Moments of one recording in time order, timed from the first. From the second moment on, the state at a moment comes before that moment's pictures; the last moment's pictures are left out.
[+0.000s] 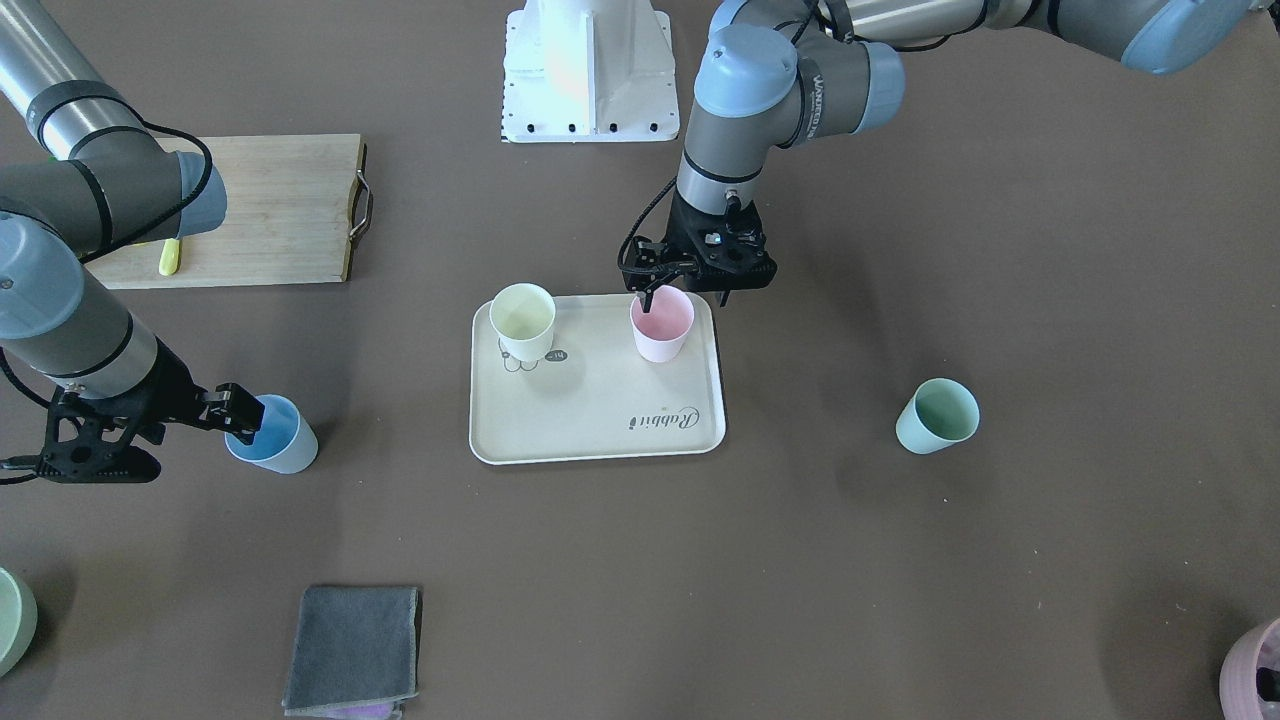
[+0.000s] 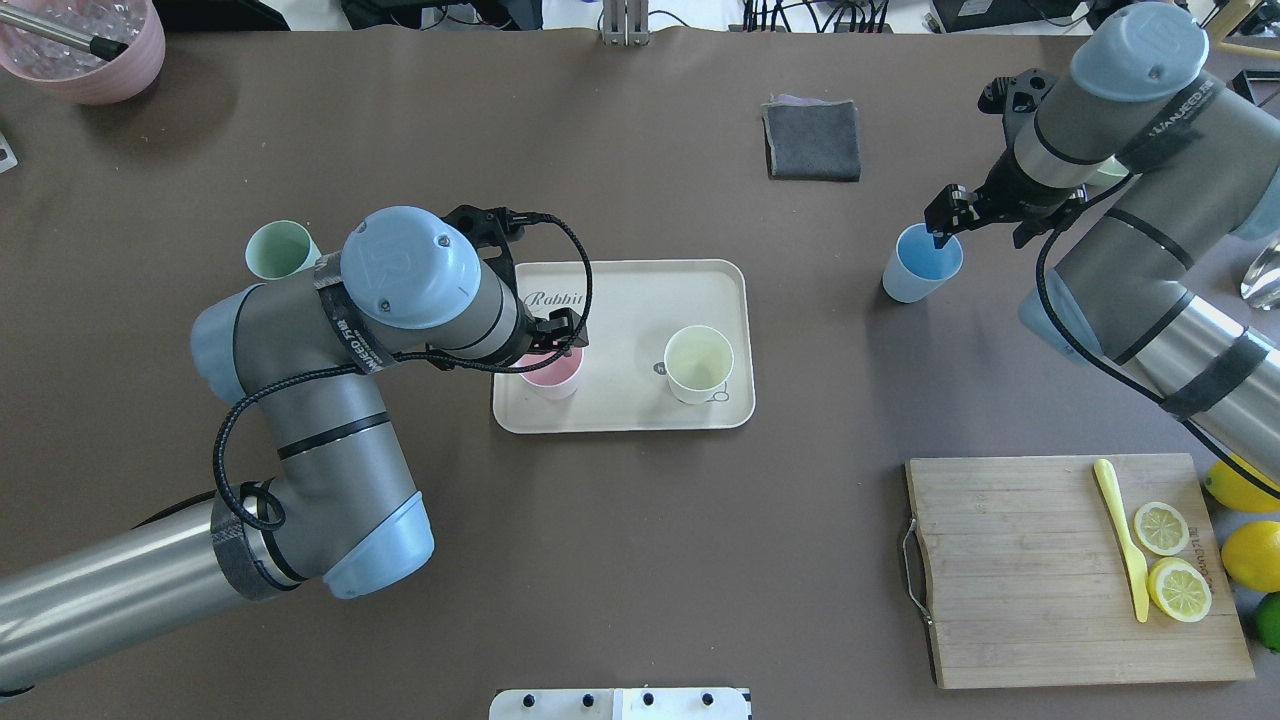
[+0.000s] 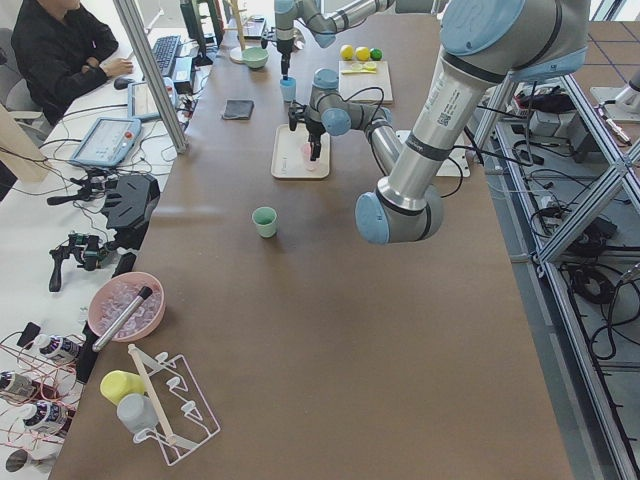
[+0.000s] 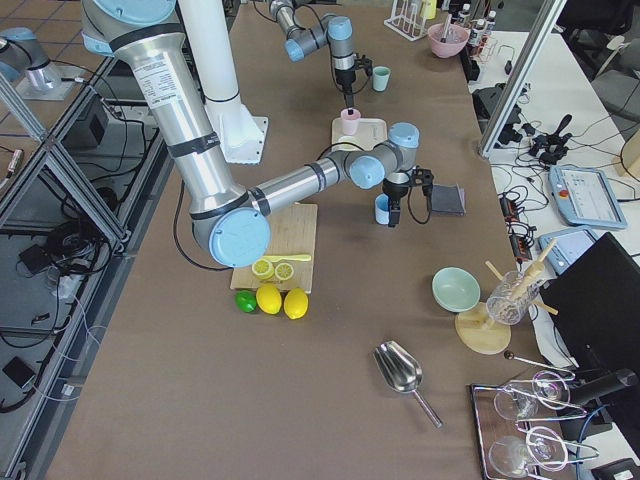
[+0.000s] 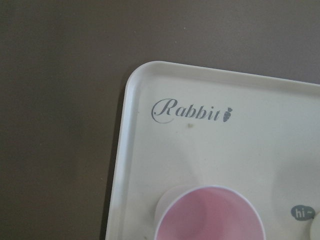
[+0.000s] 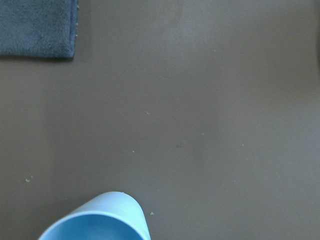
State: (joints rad) left arm -0.54 -2.21 -1.72 -1.69 -1.80 -1.36; right arm 0.95 -1.17 1.53 -1.40 2.10 0.82
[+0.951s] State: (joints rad) left arm -0.68 -2.19 -1.80 -1.63 -1.91 -1.23; right arm 0.90 -1.20 1.55 -1.28 2.09 0.88
